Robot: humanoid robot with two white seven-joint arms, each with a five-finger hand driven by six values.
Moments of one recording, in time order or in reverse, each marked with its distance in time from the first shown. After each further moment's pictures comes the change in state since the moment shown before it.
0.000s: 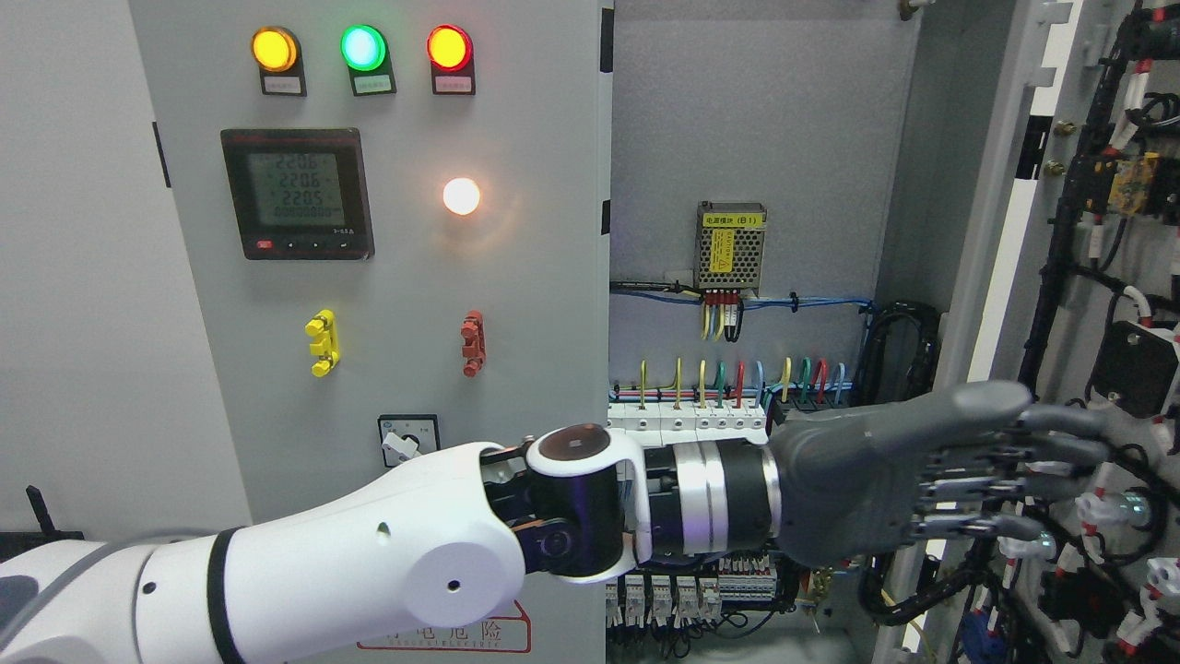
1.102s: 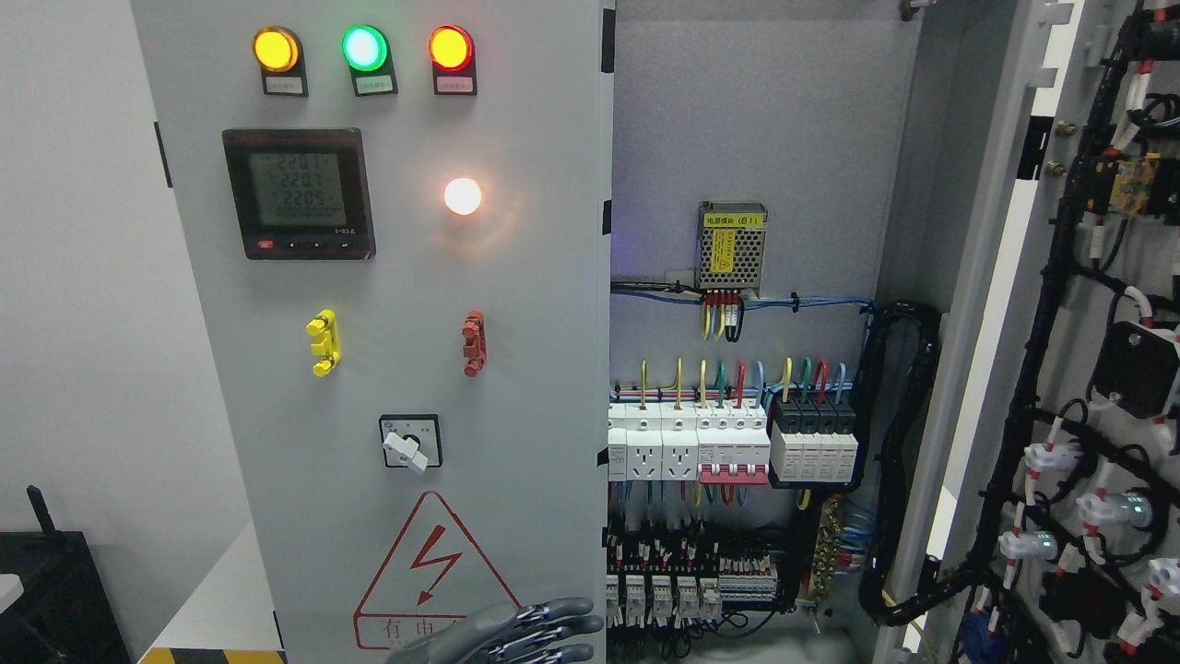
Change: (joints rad) left arm 0.952 0.457 0.566 -0.184 -0.390 0.121 -0.039; right arm 0.013 -0.004 0.000 -0.077 -0.001 0.000 0.000
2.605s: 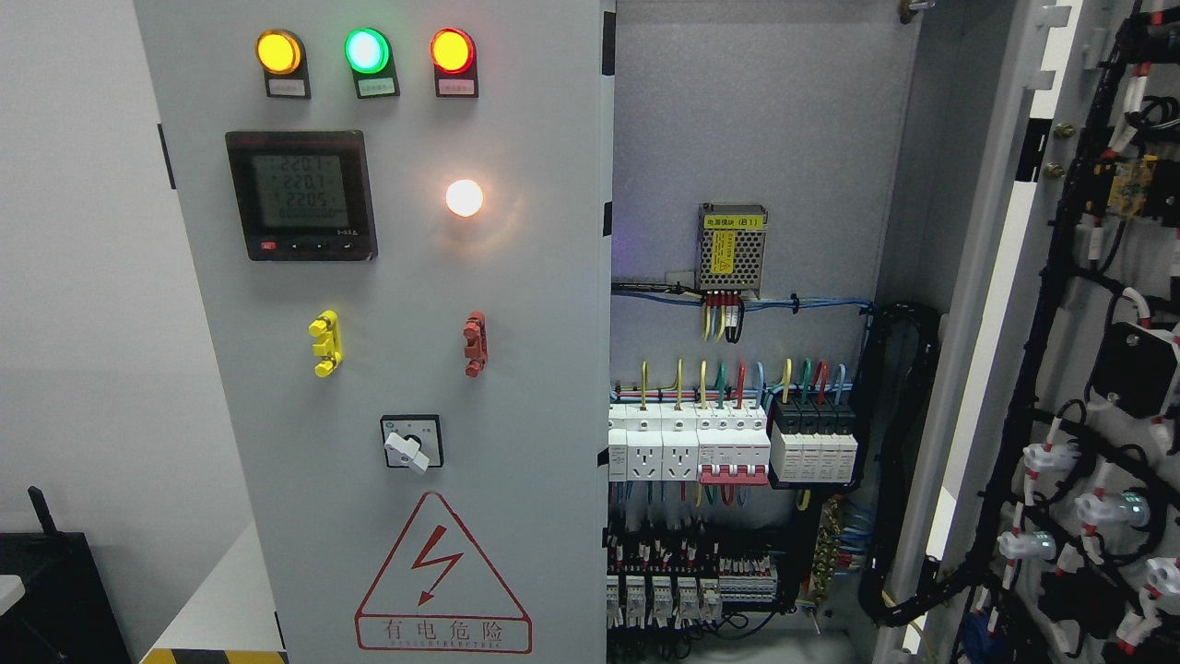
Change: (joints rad) left arm 1.313 -0.432 0.845 0.105 -1.116 -0.430 -0.043; right arm 0.078 -0.010 0.000 -0.203 -0.001 0.000 0.000
